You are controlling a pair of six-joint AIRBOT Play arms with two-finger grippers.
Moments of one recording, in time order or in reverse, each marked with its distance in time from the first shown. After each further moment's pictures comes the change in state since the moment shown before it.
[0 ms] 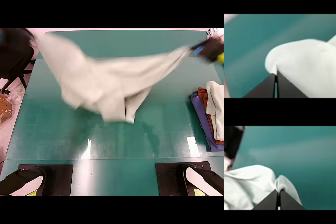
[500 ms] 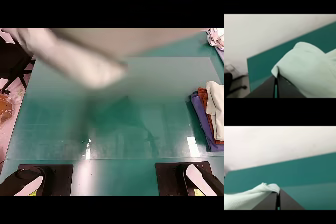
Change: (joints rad) left arm 0.000 0.108 0.089 0.085 -0.104 0.000; right arm -0.295 0.067 0.203 0.024 0.084 -0.001
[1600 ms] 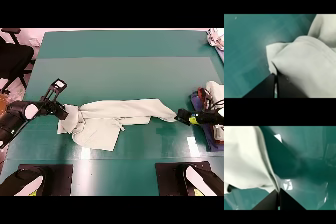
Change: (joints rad) left arm 0.000 0.009 -1.292 -0.071 0.552 0.099; right arm 0.244 0.003 -1.133 -0.367 -0.214 -0.027
